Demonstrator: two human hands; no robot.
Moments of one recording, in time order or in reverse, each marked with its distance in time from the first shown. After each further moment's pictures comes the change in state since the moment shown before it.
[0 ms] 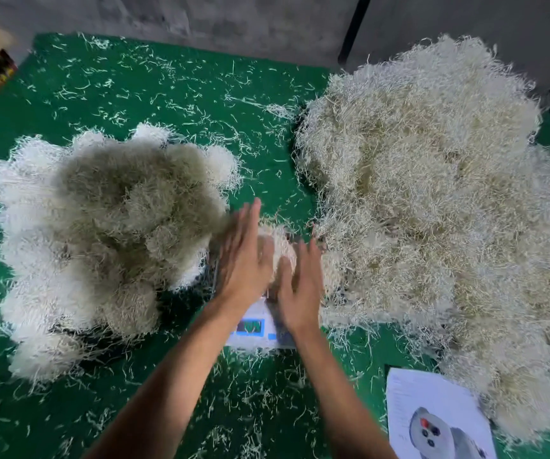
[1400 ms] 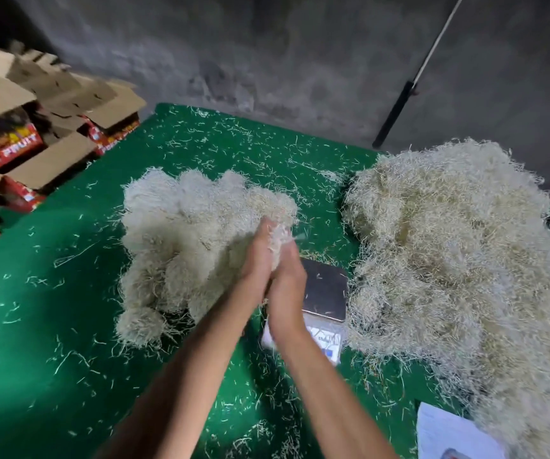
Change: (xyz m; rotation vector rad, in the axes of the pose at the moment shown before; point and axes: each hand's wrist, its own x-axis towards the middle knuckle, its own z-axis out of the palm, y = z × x) left_hand -0.069 0.034 -0.155 -1.029 0.076 -0.382; right_hand -0.085 -0.163 0.048 0.625 -0.188 -0.053
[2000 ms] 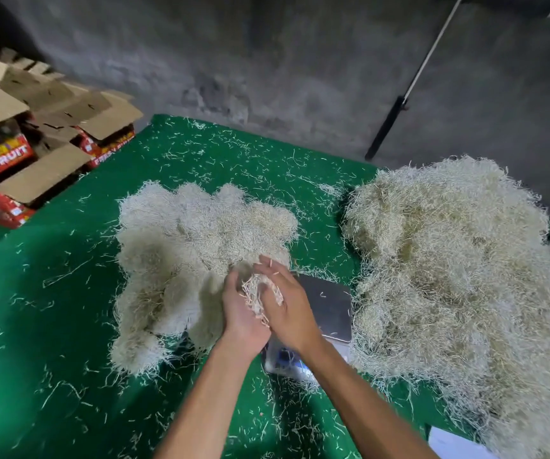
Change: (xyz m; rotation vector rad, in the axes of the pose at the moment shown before) left_hand 0.002 -0.043 -0.033 -0.691 0.067 -0.295; right_hand 0.028 0.027 -0.022 -0.568 -0.328 -0.360
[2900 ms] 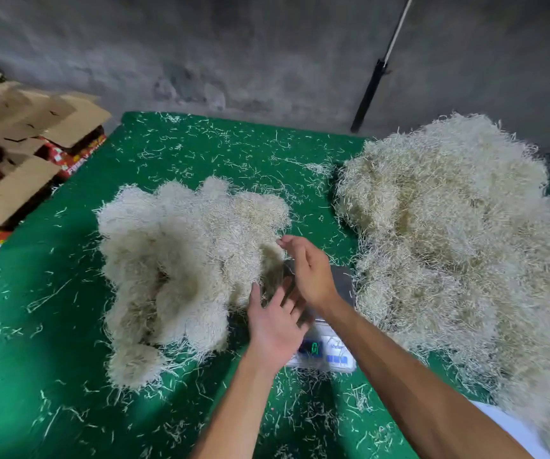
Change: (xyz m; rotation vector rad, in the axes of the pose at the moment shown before) left_hand 0.053 -0.058 -0.019 -0.034 -0.200 -0.269; right_hand 0.047 0.073 -0.019 0.169 0.189 0.268
